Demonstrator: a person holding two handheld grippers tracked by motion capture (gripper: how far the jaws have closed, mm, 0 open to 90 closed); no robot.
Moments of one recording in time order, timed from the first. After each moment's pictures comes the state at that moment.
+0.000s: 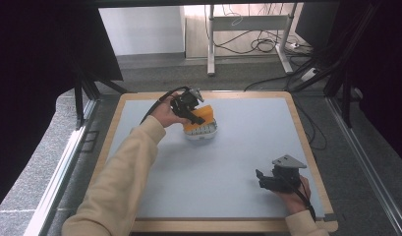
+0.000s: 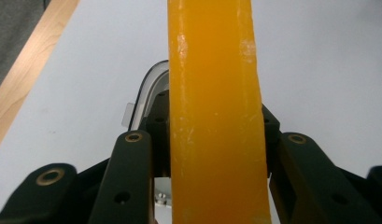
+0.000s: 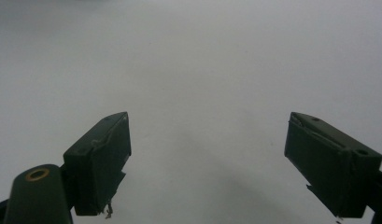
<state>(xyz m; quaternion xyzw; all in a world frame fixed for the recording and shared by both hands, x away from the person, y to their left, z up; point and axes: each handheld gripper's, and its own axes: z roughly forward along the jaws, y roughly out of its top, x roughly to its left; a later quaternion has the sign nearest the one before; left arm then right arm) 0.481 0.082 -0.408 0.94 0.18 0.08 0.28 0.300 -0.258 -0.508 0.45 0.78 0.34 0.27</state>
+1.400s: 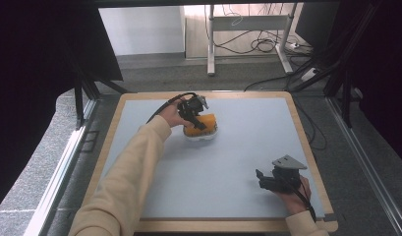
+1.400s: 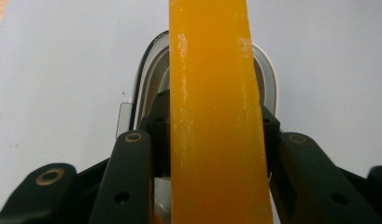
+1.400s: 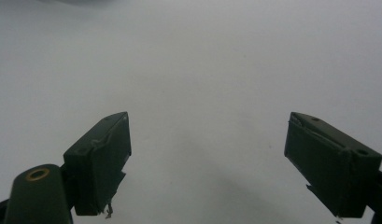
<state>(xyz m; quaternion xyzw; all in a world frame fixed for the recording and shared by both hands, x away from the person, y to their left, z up) 0.511 0.069 -0.453 0.96 0.14 0.04 0.24 0.298 -0.257 -0.507 0.44 0.78 0.34 0.28</state>
